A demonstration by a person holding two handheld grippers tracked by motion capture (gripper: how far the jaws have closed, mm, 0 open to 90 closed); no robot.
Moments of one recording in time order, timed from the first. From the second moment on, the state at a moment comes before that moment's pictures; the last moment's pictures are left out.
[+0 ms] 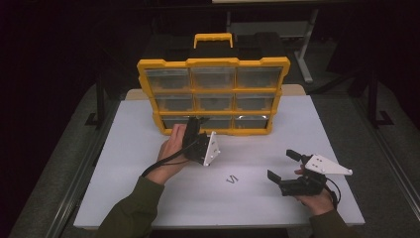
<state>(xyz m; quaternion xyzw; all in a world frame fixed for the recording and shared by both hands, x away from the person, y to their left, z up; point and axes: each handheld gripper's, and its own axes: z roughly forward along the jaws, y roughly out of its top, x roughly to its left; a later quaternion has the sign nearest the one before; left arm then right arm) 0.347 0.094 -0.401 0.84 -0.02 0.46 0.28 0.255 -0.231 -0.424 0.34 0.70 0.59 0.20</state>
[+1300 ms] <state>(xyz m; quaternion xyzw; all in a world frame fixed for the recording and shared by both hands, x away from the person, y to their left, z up) 0.342 0.103 -0.397 0.81 -0.06 0.55 0.19 0.256 -0.231 -0.424 0.34 0.70 0.59 0.20</state>
